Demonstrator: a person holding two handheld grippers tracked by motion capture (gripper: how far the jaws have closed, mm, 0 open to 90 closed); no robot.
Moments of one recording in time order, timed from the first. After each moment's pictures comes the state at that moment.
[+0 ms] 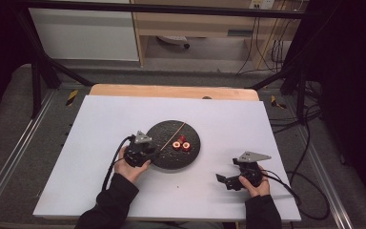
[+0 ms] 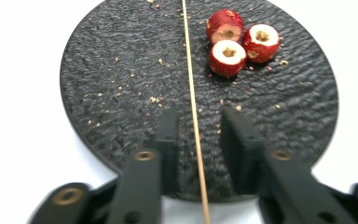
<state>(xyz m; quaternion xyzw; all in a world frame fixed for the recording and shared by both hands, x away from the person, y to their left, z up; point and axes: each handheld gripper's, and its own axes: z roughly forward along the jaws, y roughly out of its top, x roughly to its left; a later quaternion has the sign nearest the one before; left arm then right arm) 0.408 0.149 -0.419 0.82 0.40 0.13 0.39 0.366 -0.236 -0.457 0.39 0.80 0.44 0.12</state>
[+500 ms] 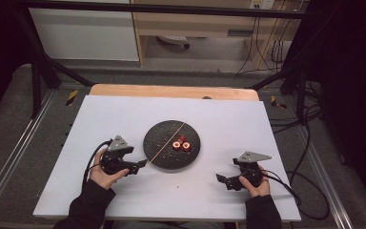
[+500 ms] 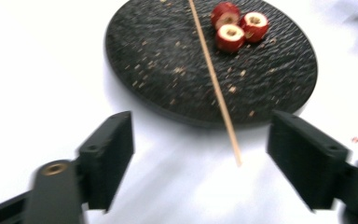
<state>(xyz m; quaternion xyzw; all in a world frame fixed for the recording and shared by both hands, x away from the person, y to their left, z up) 0.383 0.212 -0.417 0.82 0.36 0.14 0.41 0.365 -0.236 -0.456 0.40 0.80 0.44 0.12</state>
